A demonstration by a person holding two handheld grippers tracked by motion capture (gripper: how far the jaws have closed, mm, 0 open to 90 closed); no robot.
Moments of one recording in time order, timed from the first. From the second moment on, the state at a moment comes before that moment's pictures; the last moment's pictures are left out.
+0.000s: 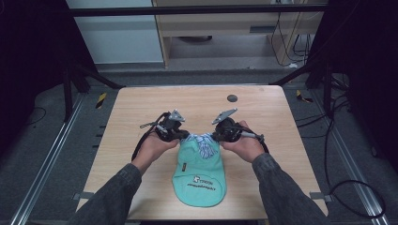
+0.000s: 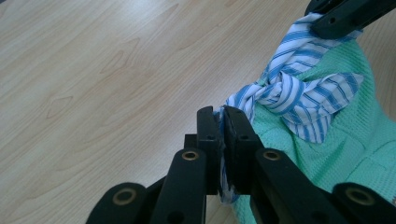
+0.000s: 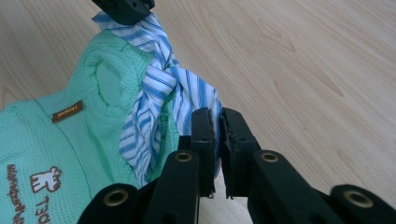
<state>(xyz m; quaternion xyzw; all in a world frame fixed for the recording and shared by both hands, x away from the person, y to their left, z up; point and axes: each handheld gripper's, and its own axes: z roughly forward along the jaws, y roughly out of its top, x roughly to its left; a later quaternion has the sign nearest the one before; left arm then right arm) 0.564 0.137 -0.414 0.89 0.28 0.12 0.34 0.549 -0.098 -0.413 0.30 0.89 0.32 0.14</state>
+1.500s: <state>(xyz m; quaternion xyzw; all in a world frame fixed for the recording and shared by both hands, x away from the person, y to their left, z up) 0.581 0.134 -0.384 0.88 0.28 0.15 0.34 0.557 -0.096 -0.382 0.28 0.88 0.33 0.18</state>
